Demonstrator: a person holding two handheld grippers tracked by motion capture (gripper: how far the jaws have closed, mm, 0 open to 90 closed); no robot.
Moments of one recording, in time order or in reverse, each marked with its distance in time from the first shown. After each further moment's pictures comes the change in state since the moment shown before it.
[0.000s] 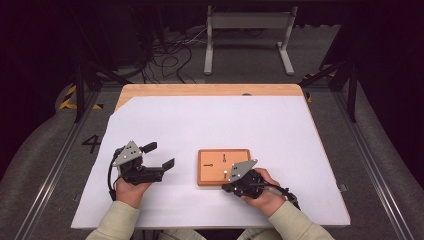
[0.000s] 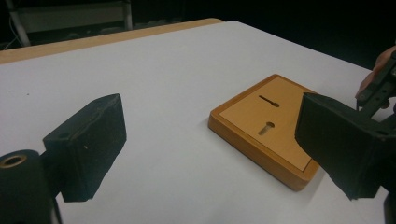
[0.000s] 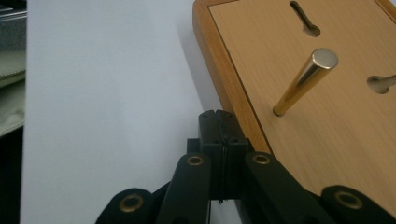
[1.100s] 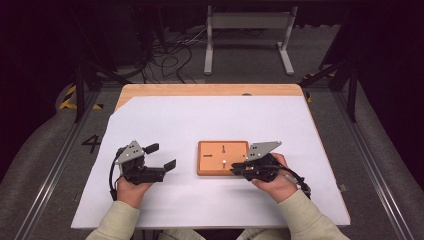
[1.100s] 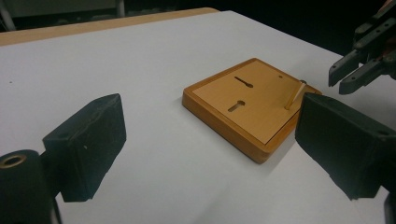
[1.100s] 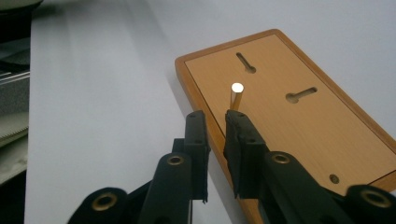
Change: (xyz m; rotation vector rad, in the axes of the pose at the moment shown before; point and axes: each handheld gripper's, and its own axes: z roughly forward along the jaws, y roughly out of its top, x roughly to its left) left arm 0.000 0.000 0.006 0.046 -0.027 -0.022; right arm -0.031 0.004 -0.049 -0.172 -0.050 0.113
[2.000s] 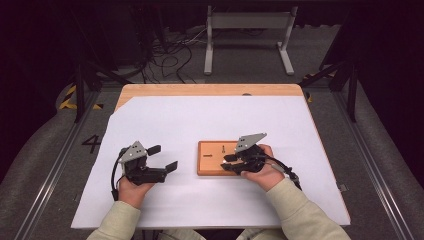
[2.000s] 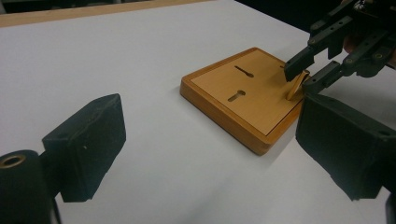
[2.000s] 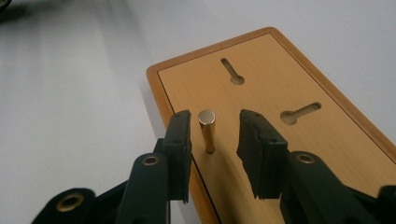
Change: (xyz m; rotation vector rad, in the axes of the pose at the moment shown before) left arm 0.001 -0.004 0.005 0.032 -0.006 -0.009; right arm -0.023 0.008 0.040 0.021 0.028 0.022
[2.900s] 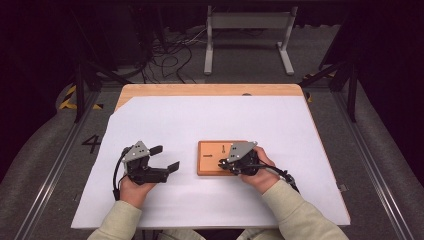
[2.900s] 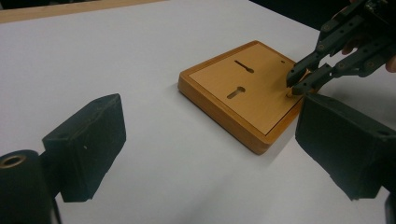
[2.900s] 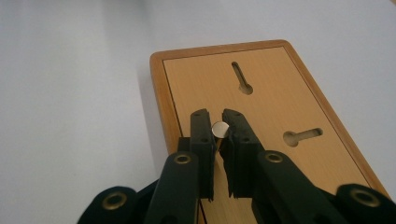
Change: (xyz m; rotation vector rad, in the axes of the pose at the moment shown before) left arm -0.003 0.002 0.004 0.025 -0.004 0.003; right arm 0.017 0.004 0.009 0.048 -0.088 -0.258
